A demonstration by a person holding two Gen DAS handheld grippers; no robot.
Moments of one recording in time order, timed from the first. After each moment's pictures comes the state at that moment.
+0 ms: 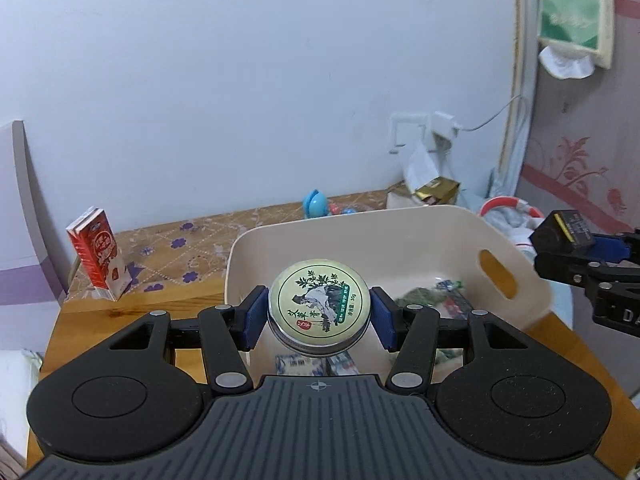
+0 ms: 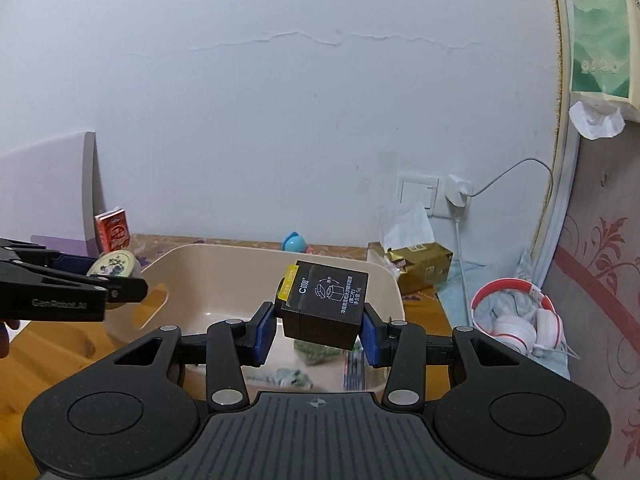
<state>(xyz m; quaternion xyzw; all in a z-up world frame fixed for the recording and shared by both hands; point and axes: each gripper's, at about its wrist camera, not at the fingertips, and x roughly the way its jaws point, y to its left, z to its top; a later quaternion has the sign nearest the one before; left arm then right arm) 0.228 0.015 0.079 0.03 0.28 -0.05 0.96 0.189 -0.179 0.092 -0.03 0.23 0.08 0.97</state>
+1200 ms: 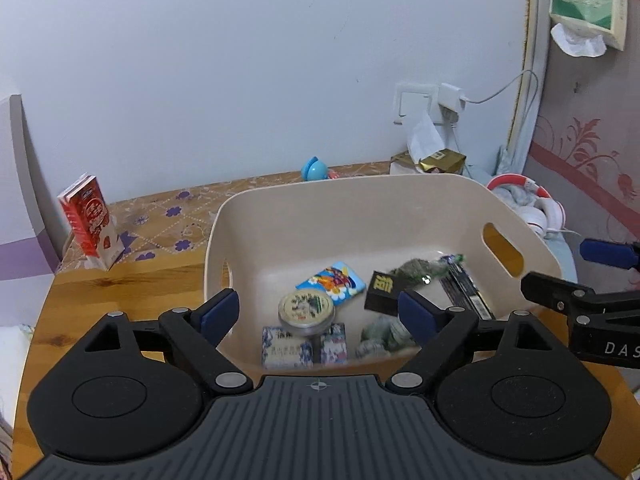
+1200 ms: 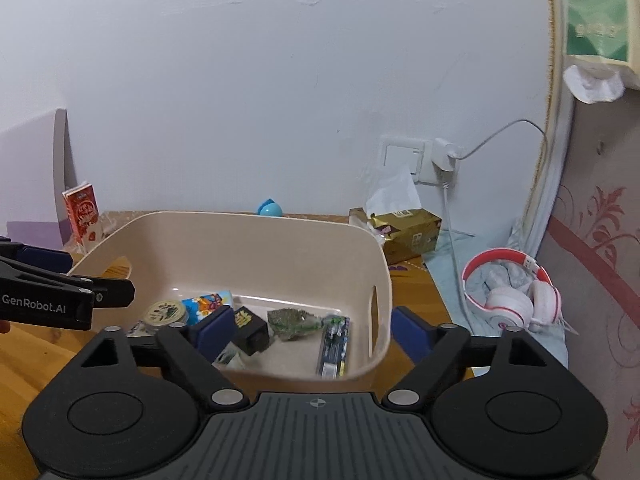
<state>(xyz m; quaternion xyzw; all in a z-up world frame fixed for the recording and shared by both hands) 0.226 0.004 0.063 0.02 0.32 -0.04 0.95 0.202 -0.187 0.059 -0.02 0.26 0.05 0.96</state>
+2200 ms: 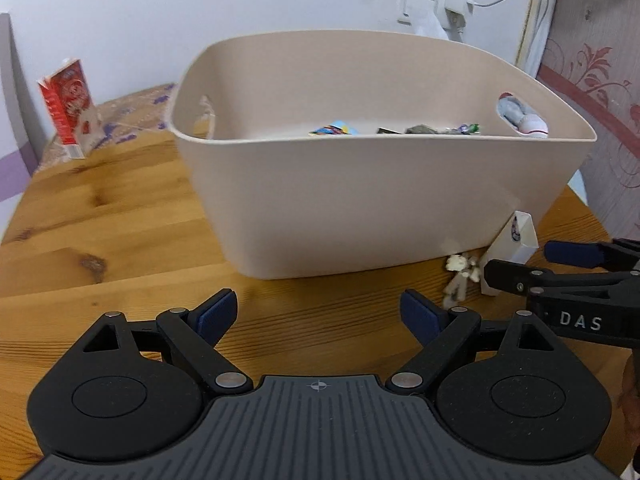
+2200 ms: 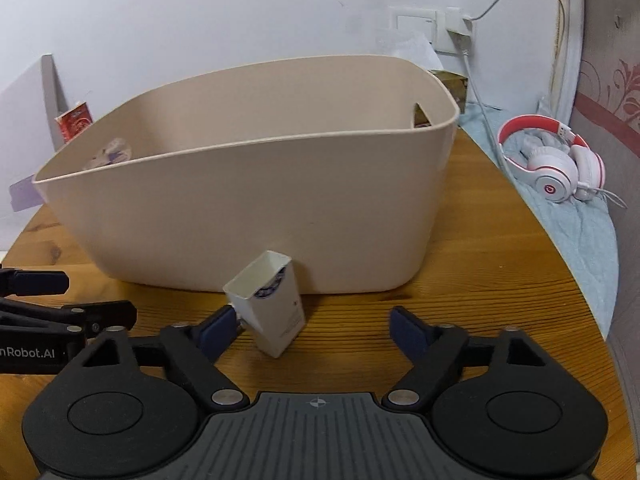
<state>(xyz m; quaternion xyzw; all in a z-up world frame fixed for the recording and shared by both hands) 0.212 0.007 -0.034 0.01 0.42 -0.05 0.91 0.200 -0.174 -0.038 0.03 0.39 0.06 0.92</state>
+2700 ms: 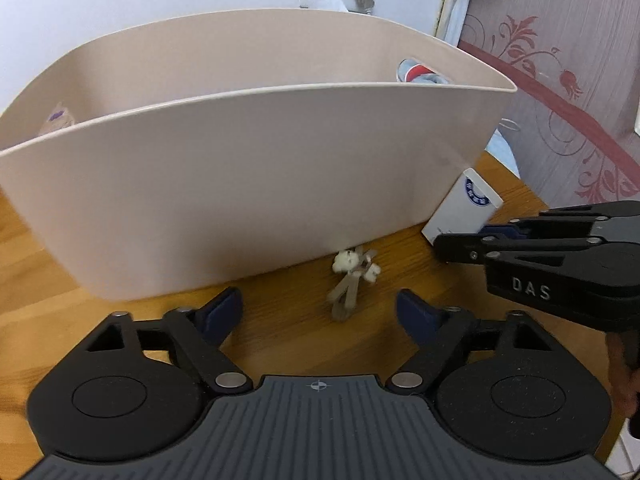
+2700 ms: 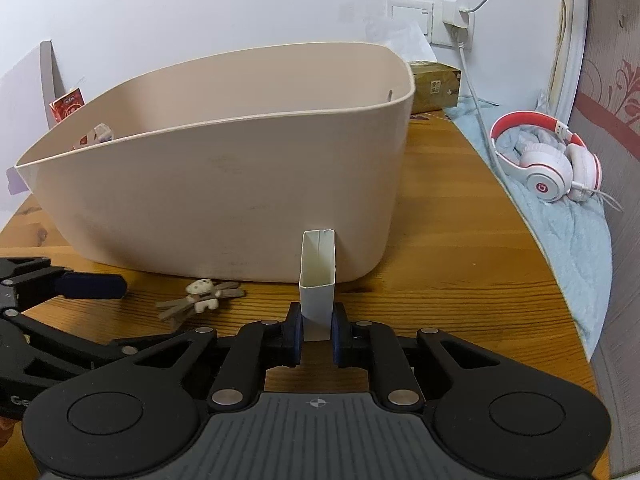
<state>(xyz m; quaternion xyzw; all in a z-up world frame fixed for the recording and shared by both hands) 0.226 -0.037 -0.059 0.03 0.40 -0.16 0.90 0.205 -0.201 -0.042 0.01 0.40 0.07 0.91</state>
